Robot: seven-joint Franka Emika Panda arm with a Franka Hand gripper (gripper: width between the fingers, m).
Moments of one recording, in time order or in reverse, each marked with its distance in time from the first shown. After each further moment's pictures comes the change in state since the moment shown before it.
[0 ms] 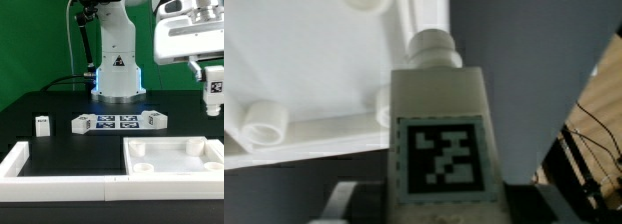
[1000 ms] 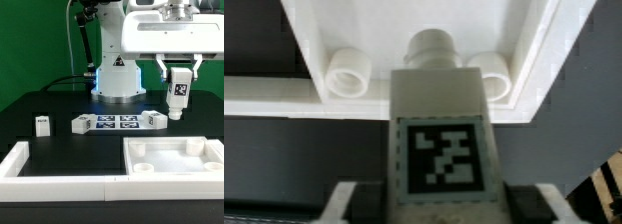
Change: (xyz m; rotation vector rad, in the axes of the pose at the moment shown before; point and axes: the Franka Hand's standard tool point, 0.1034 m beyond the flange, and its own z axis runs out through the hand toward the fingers) arm 0.032 0.062 0.009 -0.071 0.003 -0.124
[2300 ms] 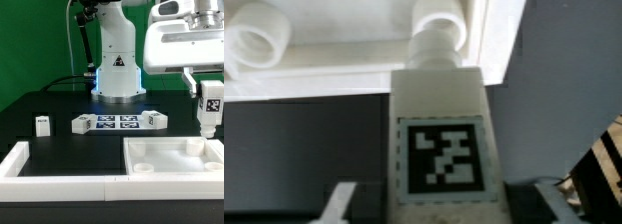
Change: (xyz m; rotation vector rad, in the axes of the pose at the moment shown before) arm 0.039 -0.041 0.053 0.015 0.034 0.077
